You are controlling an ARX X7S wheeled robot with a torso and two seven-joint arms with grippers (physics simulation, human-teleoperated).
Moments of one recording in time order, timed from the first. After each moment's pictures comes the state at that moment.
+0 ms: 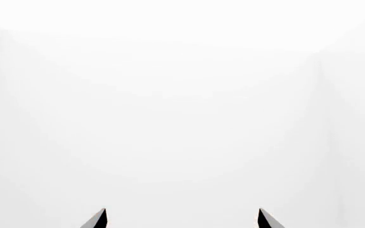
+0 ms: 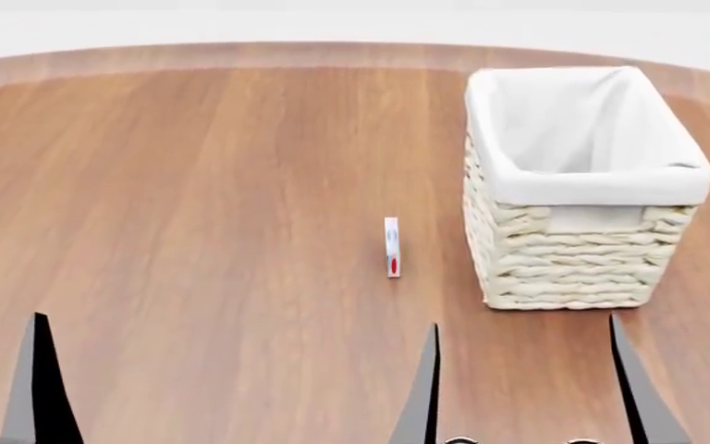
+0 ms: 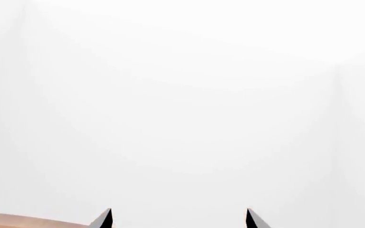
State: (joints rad) left arm 0.11 -0.23 0.16 0.70 -0.14 0.04 -0.18; right arm -0.12 0.24 -0.17 -0.82 -0.11 0.17 0.23
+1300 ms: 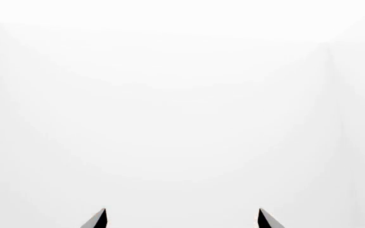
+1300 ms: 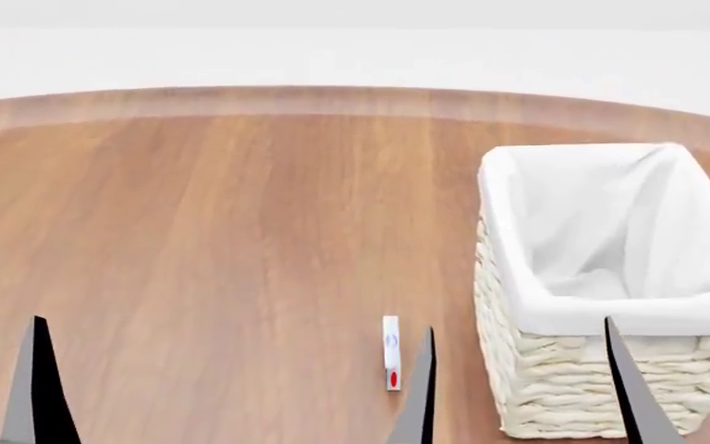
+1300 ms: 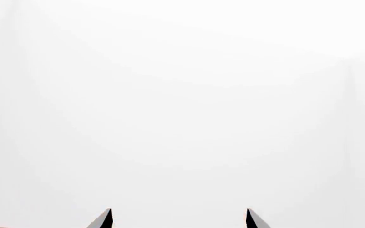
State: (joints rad) left arm 0.11 -0.27 0.17 0.70 -0.15 0.05 -0.21; right arm -0.12 0.27 -0.20 -0.82 -0.10 0.17 0.26
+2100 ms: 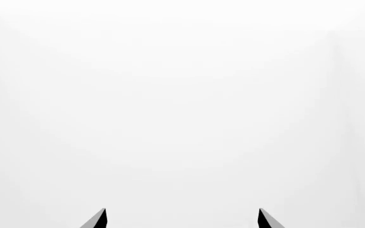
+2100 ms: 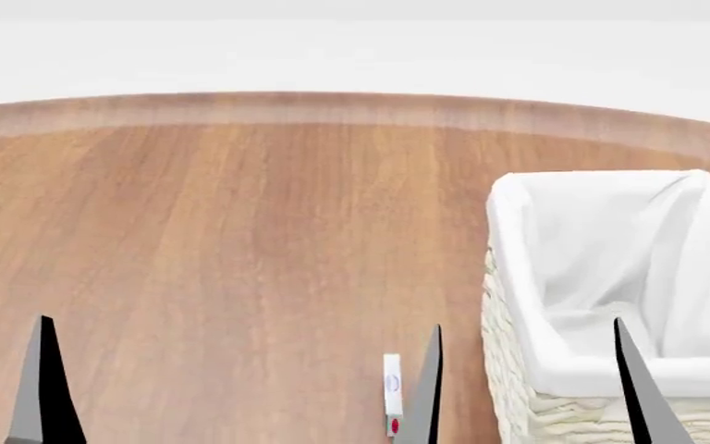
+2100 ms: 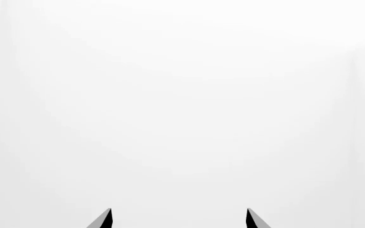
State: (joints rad) left arm 0.10 -0.28 0.19 0.69 -0.14 0.04 -0.23; right arm -0.12 0.28 -0.19 -0.82 -0.07 0.15 0.28
